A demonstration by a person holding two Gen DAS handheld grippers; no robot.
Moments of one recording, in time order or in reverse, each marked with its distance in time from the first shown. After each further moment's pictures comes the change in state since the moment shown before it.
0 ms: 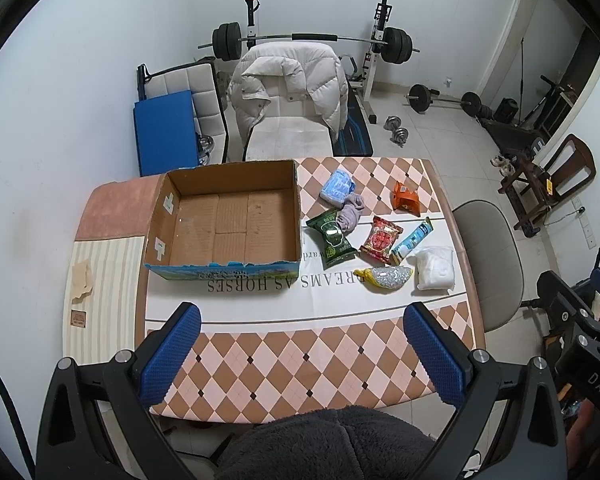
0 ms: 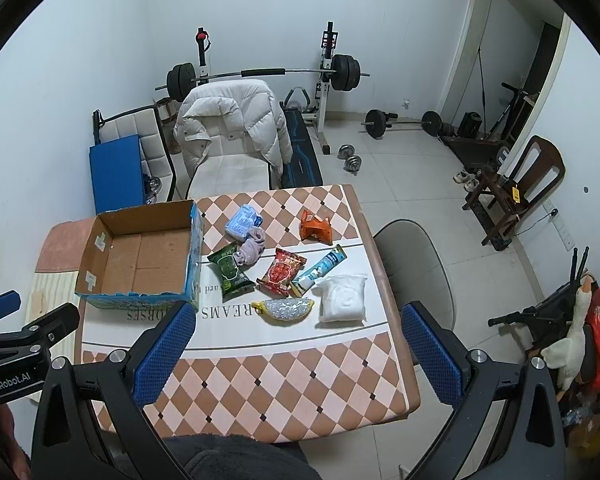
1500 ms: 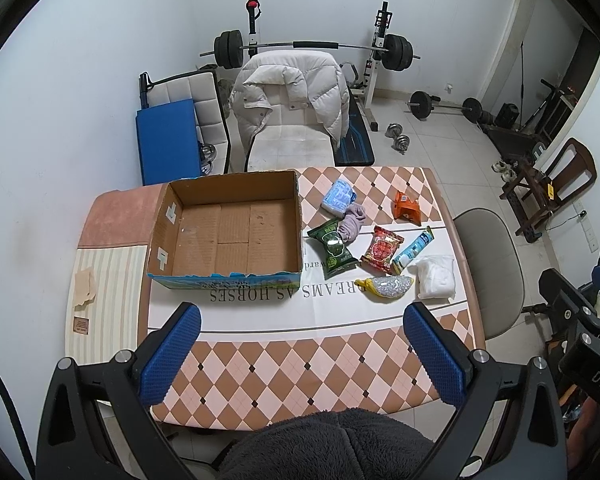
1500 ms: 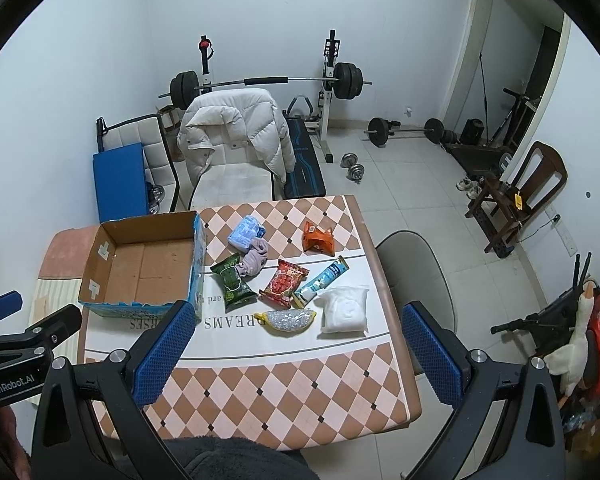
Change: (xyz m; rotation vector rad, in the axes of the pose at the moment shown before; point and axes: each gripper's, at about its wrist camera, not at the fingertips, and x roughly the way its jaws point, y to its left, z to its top) left arm -0.005 -0.005 0.012 0.000 -0.013 0.005; right arm -0.003 -0.004 0.012 -0.001 -0.018 0.008
